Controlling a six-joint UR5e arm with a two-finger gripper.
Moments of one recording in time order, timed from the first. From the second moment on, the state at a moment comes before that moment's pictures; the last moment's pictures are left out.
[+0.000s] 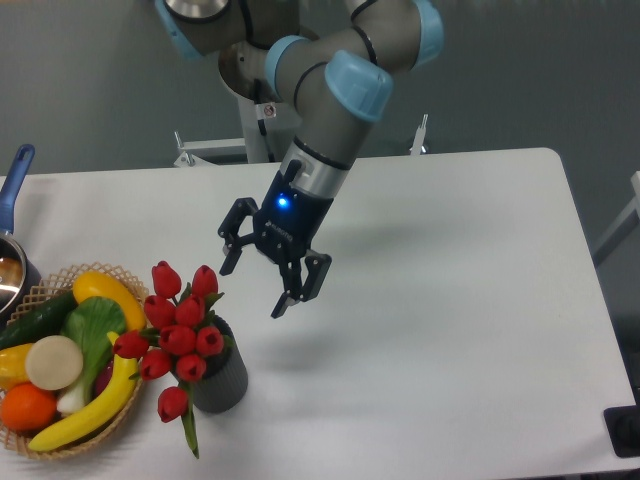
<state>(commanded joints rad) 2.46 -1.77 -1.87 -0.71 0.86 1.08</state>
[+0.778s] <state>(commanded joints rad) 2.41 -1.82 -1.83 -0.71 0.80 1.06</state>
